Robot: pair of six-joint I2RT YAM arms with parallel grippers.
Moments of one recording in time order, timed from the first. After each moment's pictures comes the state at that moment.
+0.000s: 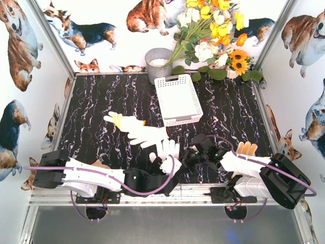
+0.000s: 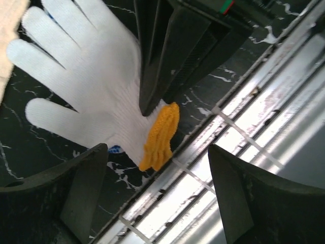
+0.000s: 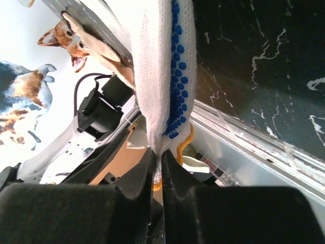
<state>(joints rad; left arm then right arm) -1.60 1.30 0.72 -0.28 -0.58 -0.59 0.73 1.21 0.35 0.04 -0.65 1.55</state>
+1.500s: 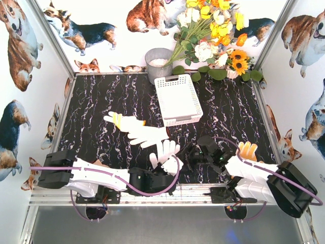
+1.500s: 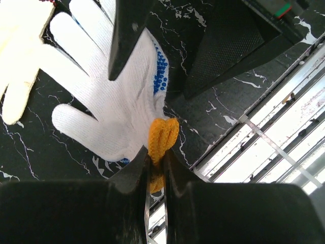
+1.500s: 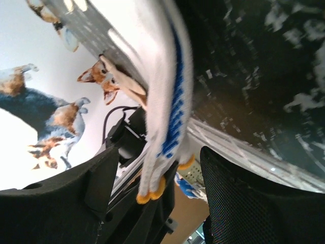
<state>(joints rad) -1.57 1.38 0.73 -0.27 -0.66 -0.53 0.71 1.09 0.27 0.12 -0.50 1.70</state>
